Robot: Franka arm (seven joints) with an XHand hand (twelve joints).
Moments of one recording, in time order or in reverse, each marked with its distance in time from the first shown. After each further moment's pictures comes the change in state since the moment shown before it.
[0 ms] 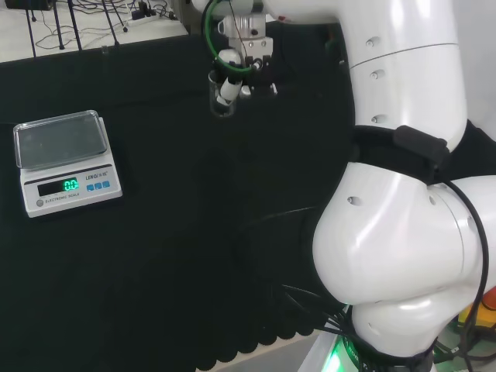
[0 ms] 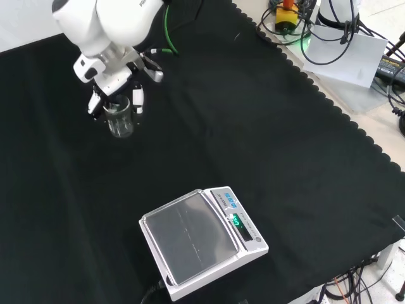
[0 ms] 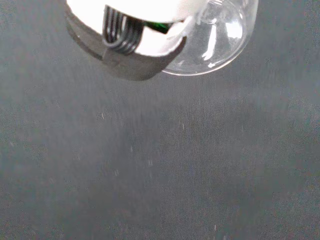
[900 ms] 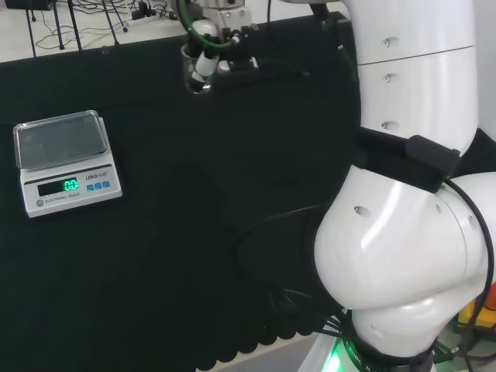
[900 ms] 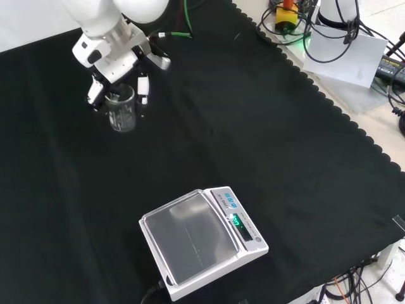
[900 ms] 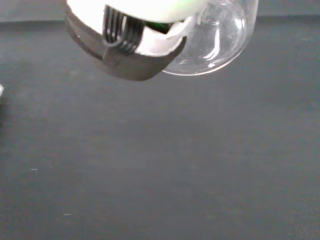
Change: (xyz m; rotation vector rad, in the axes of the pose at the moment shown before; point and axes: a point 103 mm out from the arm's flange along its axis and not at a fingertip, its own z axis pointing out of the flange) arm 0.074 -0.024 -0.060 -0.051 -0.044 -0.083
